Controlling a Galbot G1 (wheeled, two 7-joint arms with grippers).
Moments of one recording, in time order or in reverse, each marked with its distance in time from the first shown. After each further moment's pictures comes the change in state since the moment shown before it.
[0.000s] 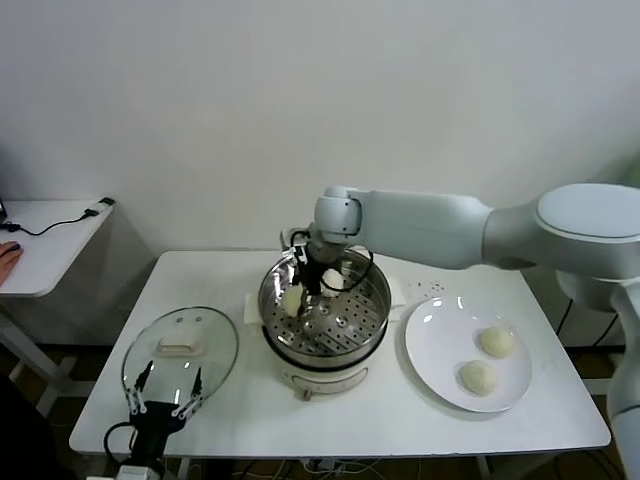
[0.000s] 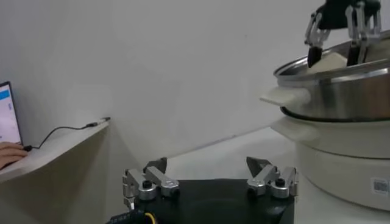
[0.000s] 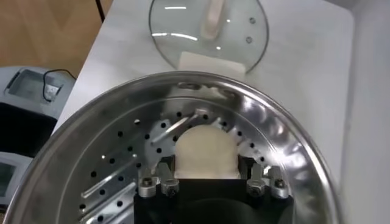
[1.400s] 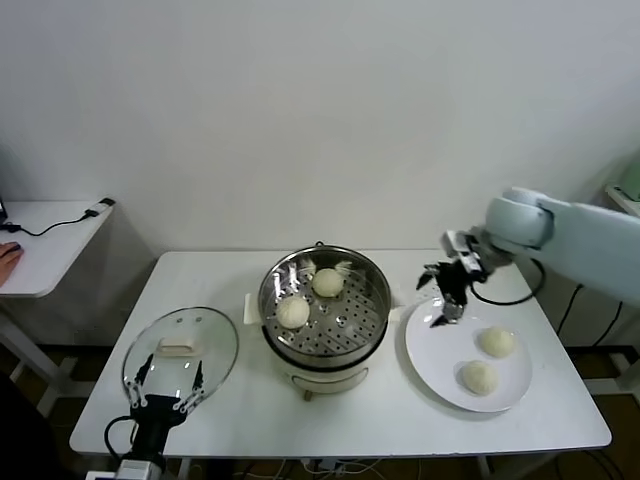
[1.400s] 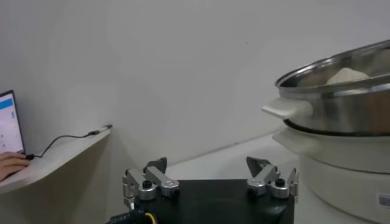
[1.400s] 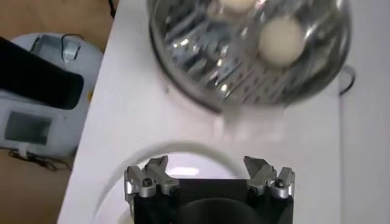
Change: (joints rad) left arm -0.006 -0.013 0.005 -0.035 0.019 0.021 -0.002; right arm -0.093 -0.836 0.179 0.380 -0.373 0.160 -0.188
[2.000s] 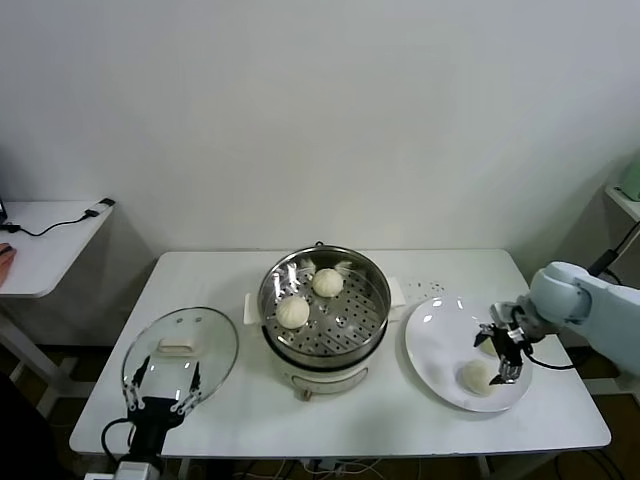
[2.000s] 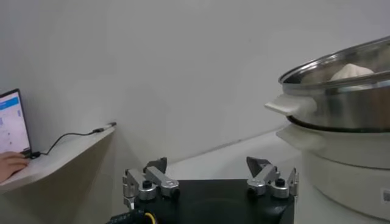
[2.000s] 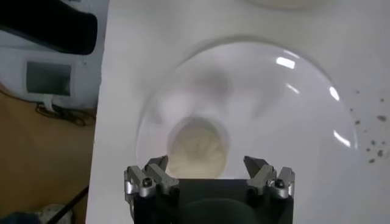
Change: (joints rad) left arm 0.008 -0.015 -0.012 -0.001 0.009 0.002 0.000; right arm -0.392 -0.043 0.258 -0.112 -0.288 0.031 -0.024
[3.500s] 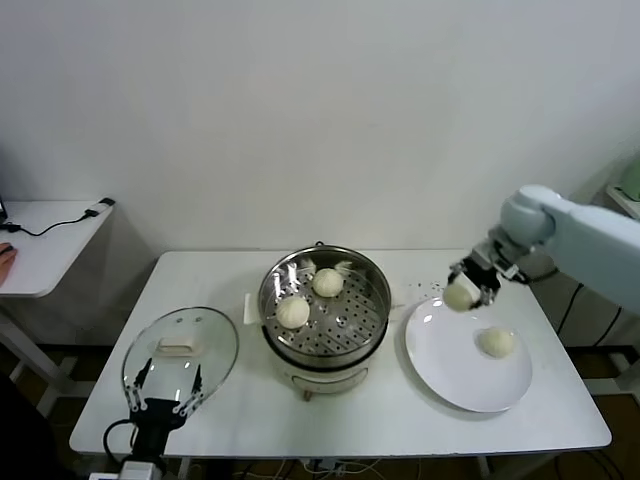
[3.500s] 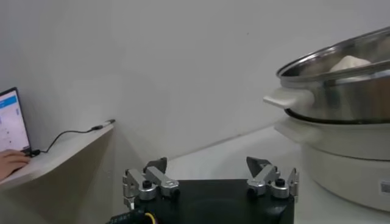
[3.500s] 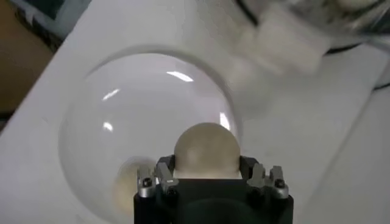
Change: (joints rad) left arm -0.006 -0.013 0.009 0.003 0.033 0.015 0.001; right arm 0.497 0.283 -0.183 -0.174 -0.070 0.543 -0.129
